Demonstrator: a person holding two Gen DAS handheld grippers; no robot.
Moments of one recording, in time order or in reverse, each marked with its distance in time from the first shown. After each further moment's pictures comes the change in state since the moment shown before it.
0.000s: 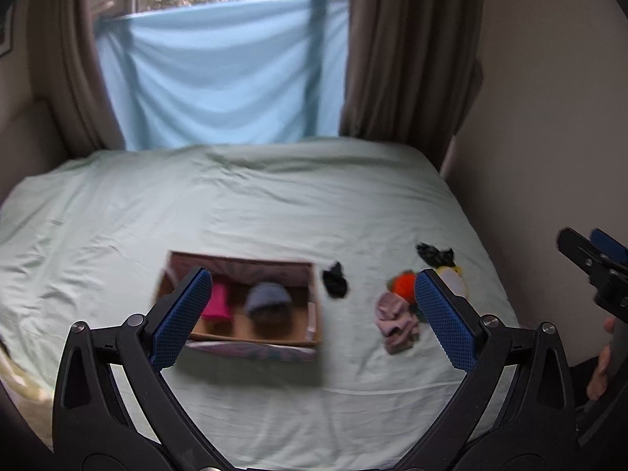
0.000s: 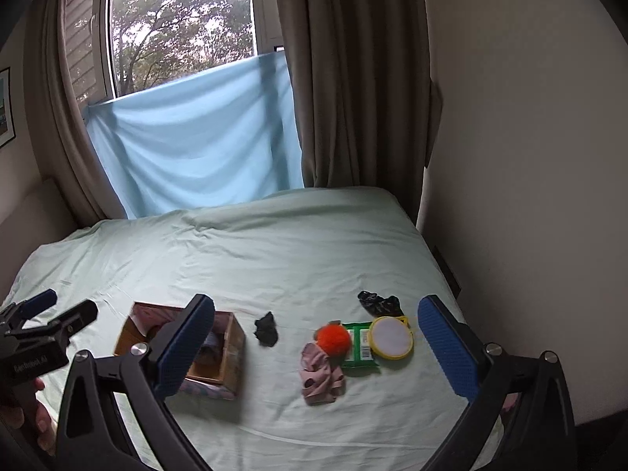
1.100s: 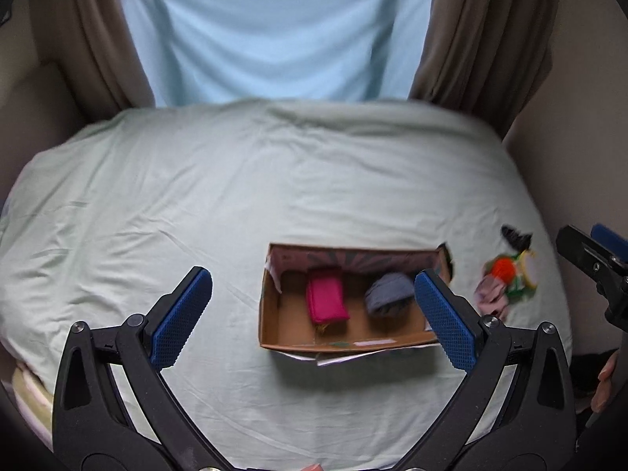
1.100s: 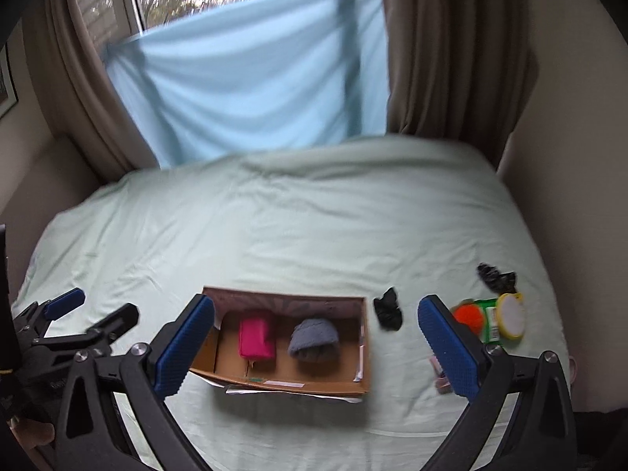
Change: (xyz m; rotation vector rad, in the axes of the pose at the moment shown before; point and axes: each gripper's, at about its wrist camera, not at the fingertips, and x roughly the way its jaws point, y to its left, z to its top) left arm 0.088 0.223 0.045 -0.035 0.203 0.054; right arm 0.108 0.226 0.032 -0.020 0.221 0.082
